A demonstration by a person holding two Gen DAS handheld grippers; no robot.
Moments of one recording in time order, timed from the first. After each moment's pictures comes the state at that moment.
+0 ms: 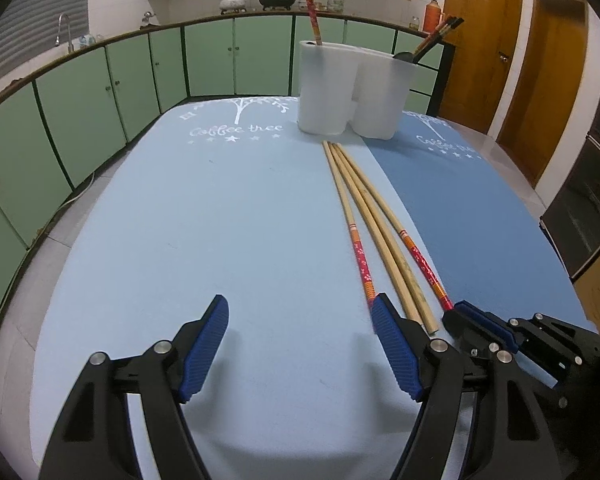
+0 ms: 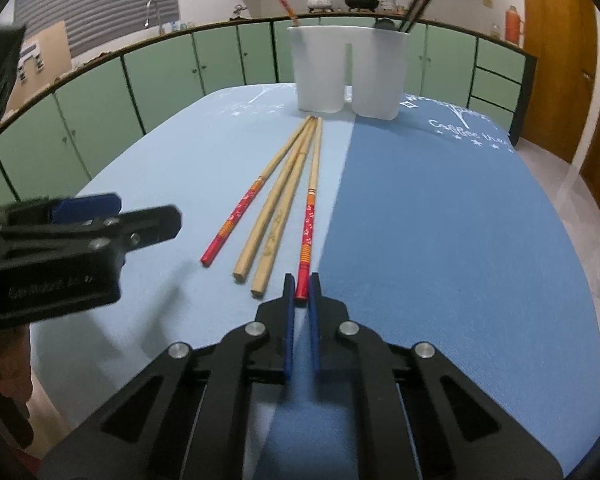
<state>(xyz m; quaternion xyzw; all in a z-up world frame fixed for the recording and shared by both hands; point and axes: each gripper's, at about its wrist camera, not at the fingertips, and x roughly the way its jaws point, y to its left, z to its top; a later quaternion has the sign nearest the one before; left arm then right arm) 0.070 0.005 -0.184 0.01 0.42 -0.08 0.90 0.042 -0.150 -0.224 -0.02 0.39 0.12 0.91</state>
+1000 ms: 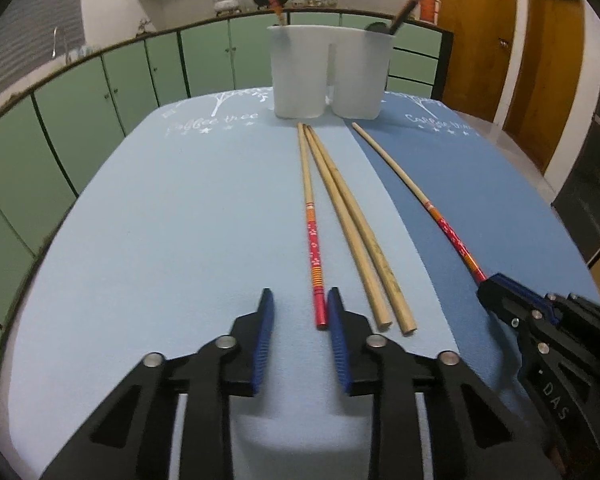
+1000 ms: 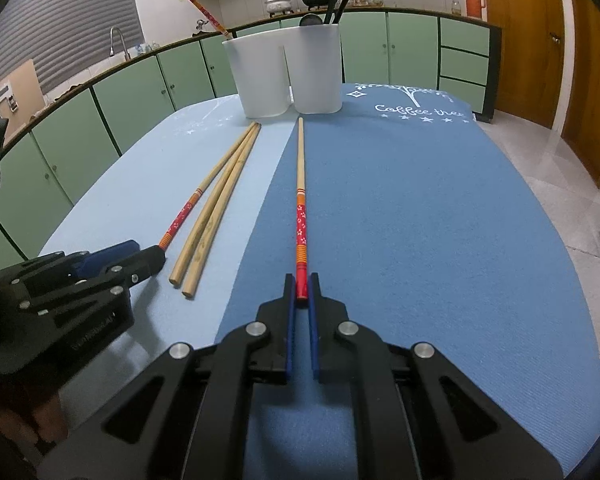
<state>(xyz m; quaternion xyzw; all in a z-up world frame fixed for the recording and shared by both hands) 0.068 -0.041 -0.207 0.04 0.42 -0.06 0.91 0.043 -0.197 -0.225 0.03 0.39 0.08 0.92</state>
